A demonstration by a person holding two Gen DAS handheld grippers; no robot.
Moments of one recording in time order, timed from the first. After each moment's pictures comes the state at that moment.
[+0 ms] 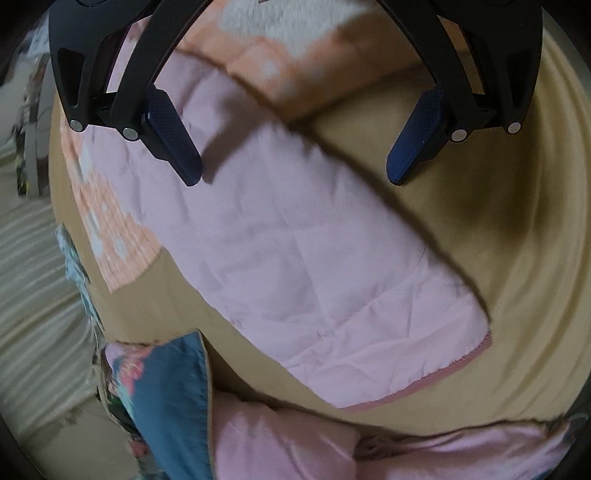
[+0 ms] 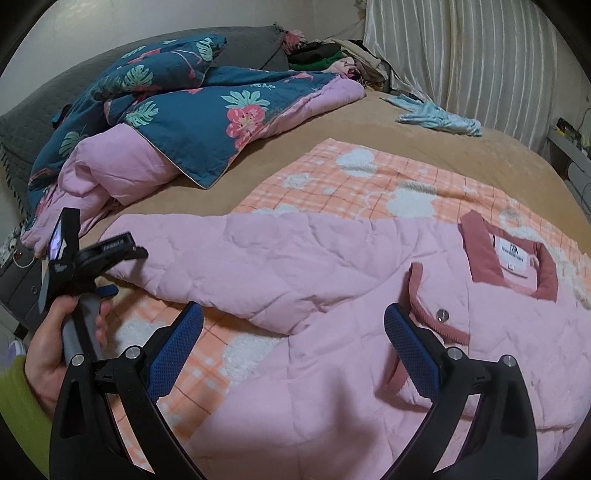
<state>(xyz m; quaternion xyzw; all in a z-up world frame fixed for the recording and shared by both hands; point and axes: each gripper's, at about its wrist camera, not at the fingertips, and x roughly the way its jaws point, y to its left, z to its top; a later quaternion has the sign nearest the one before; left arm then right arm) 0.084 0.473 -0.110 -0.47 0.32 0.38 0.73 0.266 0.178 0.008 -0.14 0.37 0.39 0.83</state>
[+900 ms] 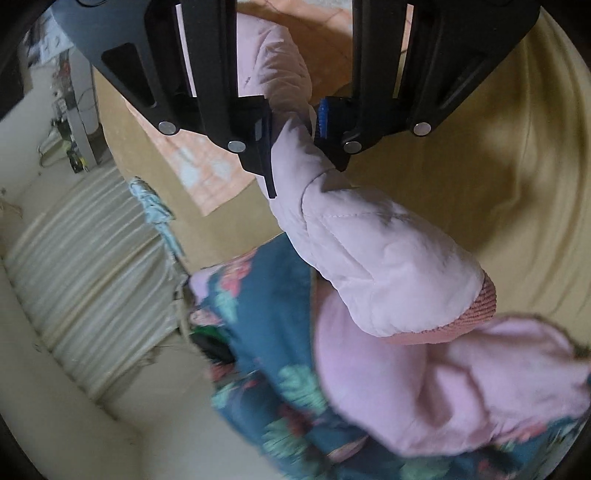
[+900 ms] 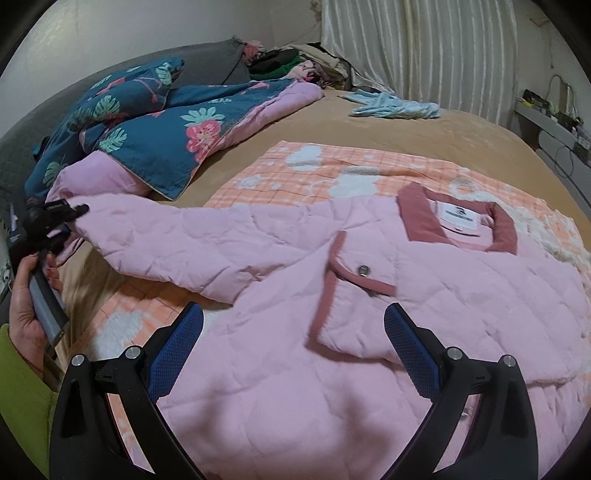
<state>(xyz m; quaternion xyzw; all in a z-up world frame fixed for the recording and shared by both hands) 0.052 0.448 -0.003 -0.41 0.13 0.33 0.84 0.269 0.090 0.018 -0.10 0.37 0.35 0.86</state>
